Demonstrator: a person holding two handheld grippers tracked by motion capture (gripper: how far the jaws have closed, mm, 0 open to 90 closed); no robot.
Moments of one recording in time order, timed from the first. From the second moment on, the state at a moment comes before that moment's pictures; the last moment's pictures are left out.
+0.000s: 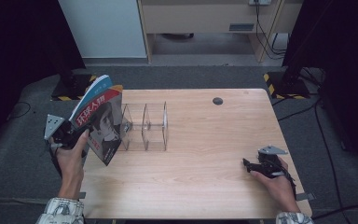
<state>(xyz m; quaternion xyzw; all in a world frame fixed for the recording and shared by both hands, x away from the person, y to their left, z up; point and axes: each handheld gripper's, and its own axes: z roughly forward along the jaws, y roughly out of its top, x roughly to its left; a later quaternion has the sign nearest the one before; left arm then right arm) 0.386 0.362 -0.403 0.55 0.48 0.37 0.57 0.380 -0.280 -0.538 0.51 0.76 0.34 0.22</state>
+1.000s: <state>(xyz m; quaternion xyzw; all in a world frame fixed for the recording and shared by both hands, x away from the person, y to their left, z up) 0.377 0.355 -0.406 0.57 0.48 0.38 0.55 0.379 -0.279 -0.538 0.51 0.76 0.34 0.22</state>
